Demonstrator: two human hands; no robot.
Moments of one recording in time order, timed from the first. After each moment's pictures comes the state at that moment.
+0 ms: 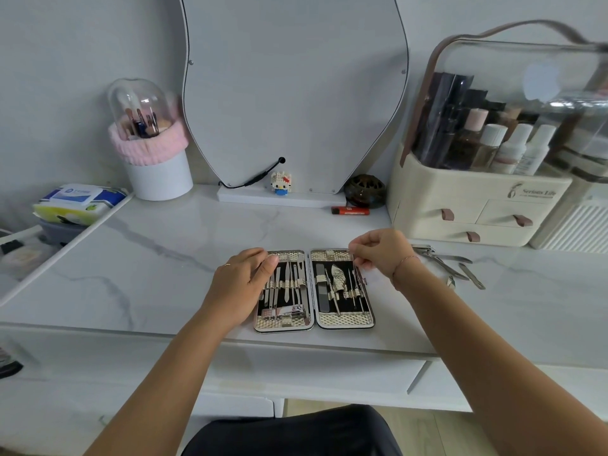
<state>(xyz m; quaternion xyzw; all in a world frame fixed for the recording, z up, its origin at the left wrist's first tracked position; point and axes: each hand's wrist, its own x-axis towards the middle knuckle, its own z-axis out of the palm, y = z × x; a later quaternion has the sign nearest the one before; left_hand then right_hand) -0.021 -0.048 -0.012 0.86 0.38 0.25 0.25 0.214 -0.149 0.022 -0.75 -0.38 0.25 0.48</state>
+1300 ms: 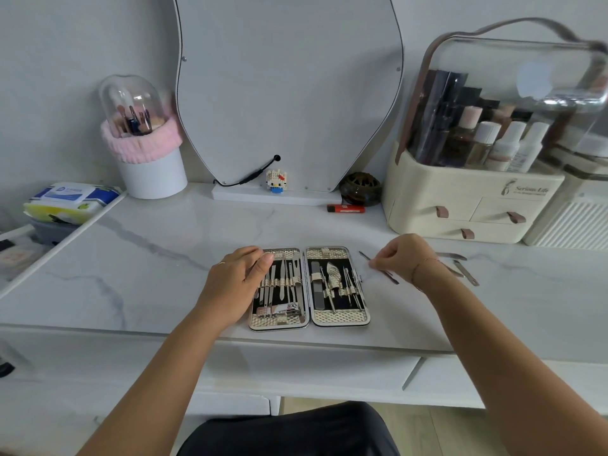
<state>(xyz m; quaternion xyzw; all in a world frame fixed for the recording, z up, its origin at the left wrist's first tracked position) -0.021 -0.044 -0.017 0.86 0.37 0.25 0.24 0.244 -0.174 0.023 -0.86 -0.41 0.13 0.26</state>
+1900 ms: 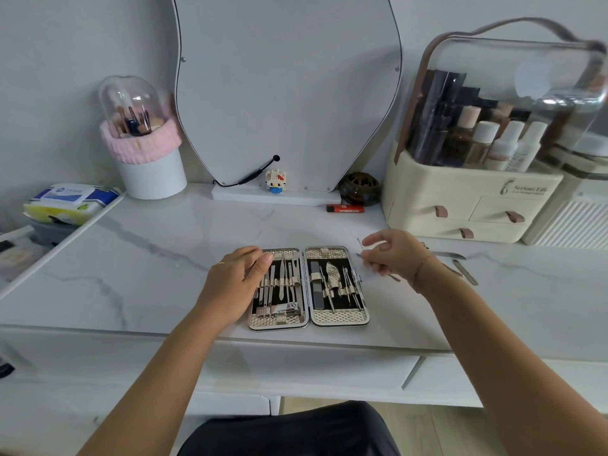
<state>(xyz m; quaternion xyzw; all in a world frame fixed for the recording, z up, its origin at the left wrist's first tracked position) -0.021 -0.047 -0.015 0.85 0.39 0.25 0.25 0.232 -0.174 0.026 -0.75 -0.40 0.28 0.45</state>
